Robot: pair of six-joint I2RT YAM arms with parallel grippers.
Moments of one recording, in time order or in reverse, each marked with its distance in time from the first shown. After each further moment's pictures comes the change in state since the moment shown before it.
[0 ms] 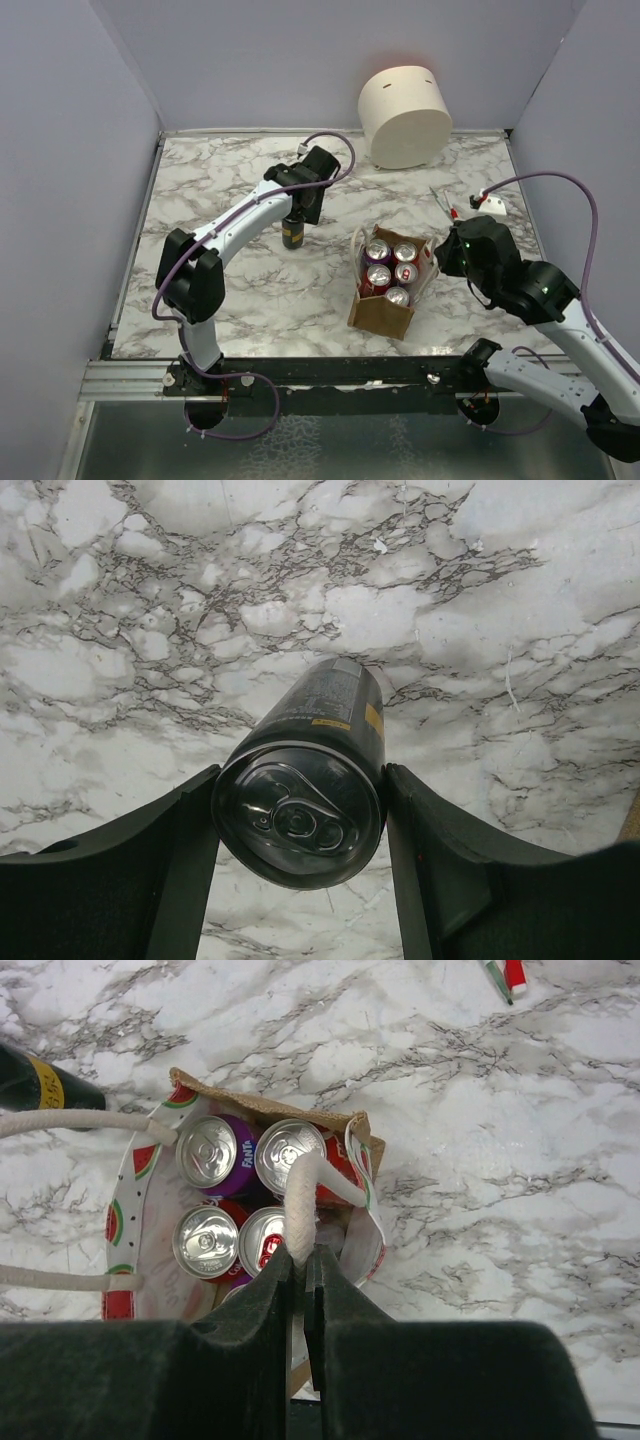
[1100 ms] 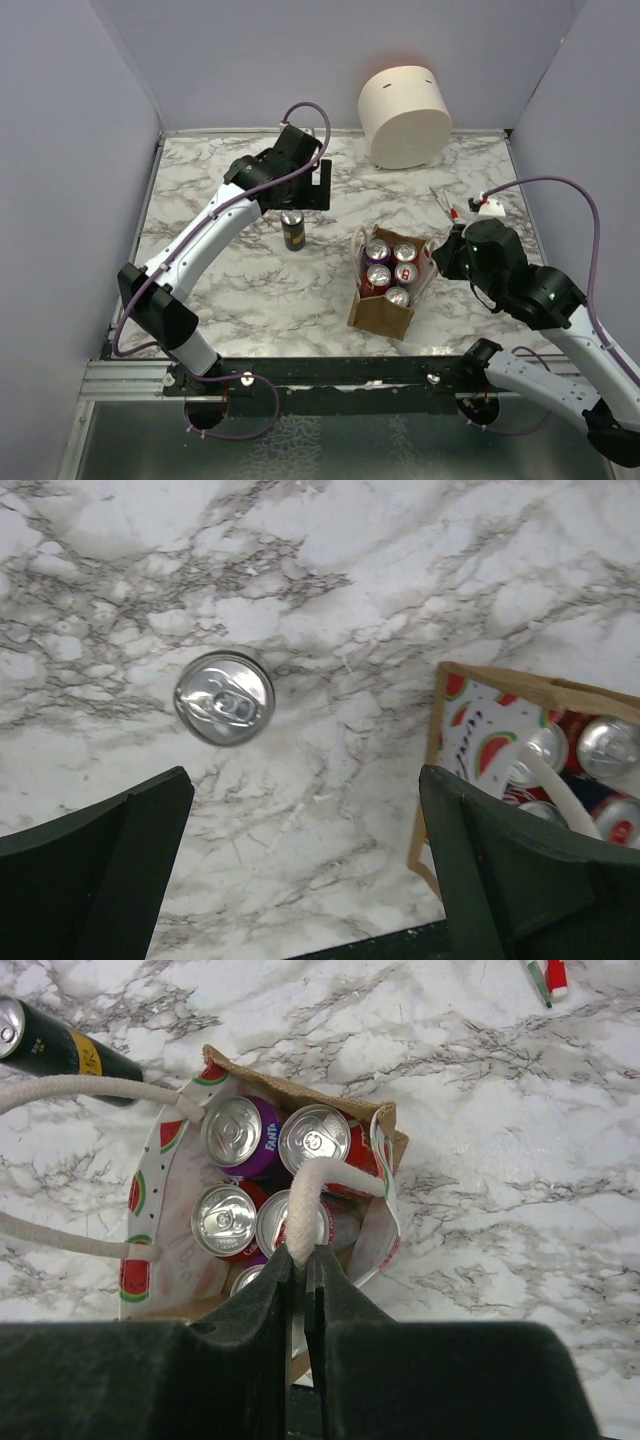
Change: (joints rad) left arm 0.005 -0.200 0.063 -0.030 0.195 -0.084; right arm 0.000 -0.035 -0.011 0.016 -0.079 -0.046
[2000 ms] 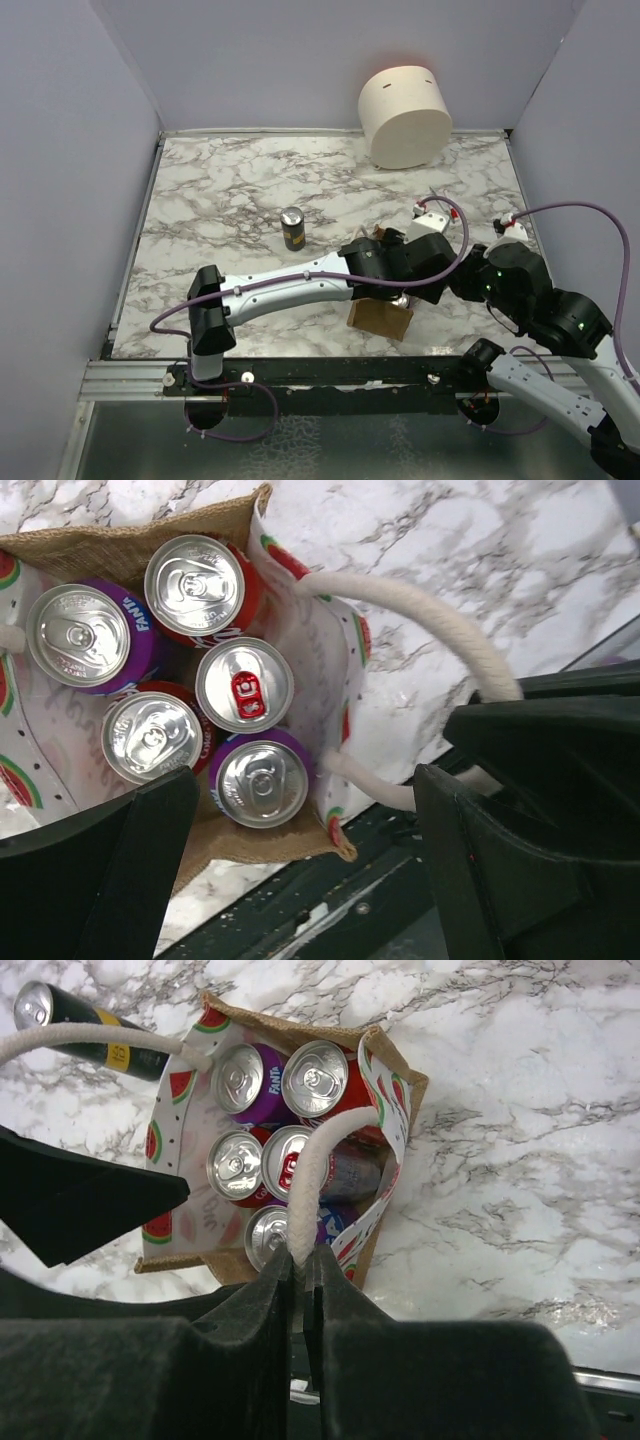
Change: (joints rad) left arm -0.690 0.203 0.139 0.151 -0.180 -0.256; right arm 0.000 -0.170 -0.044 -0.127 -0.073 0.144
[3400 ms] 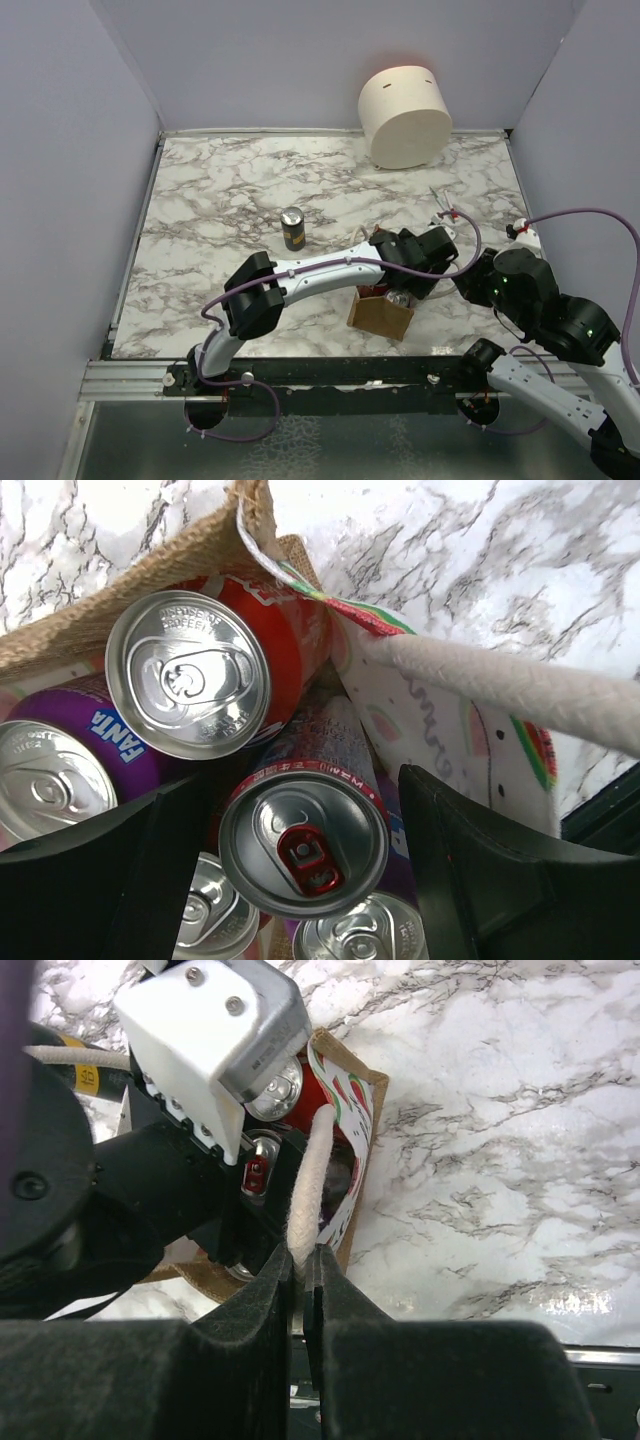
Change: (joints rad) left arm 0.113 0.253 0.024 0.059 0.121 0.336; right arm 0.000 -0.034 0.009 -0.076 0.082 0.061
